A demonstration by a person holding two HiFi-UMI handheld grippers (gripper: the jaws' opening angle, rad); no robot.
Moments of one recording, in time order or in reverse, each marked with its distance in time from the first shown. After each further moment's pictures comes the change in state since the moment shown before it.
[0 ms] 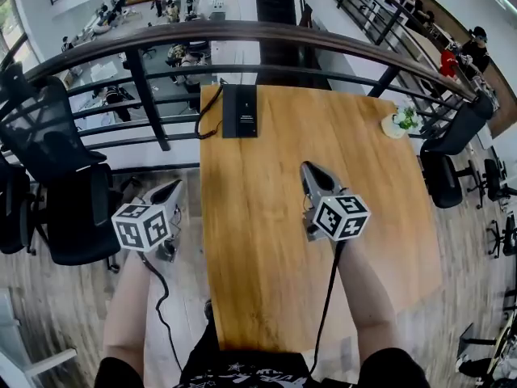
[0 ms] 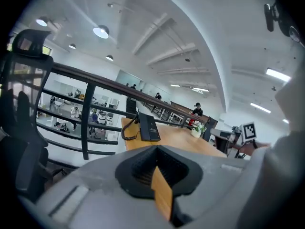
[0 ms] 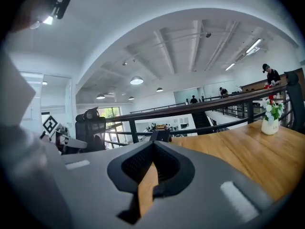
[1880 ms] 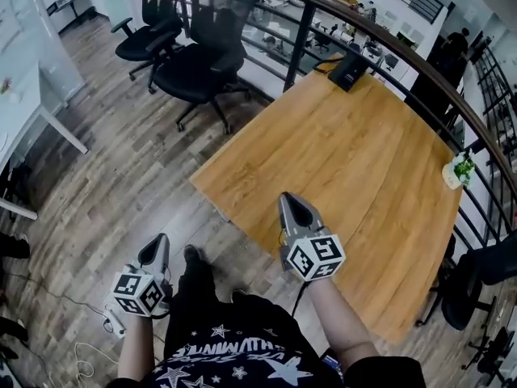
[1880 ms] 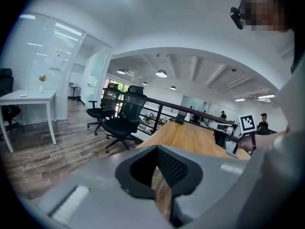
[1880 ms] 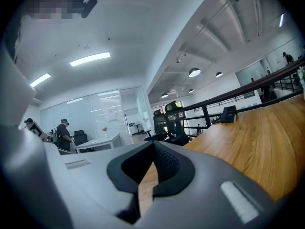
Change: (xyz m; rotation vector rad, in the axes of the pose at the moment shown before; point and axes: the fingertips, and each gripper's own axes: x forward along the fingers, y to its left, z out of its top) left arm -0.383 -0.499 -0.434 -0.241 -0.328 0.885; right arm -0.450 0.105 -0.153 -0.045 0.091 0.840
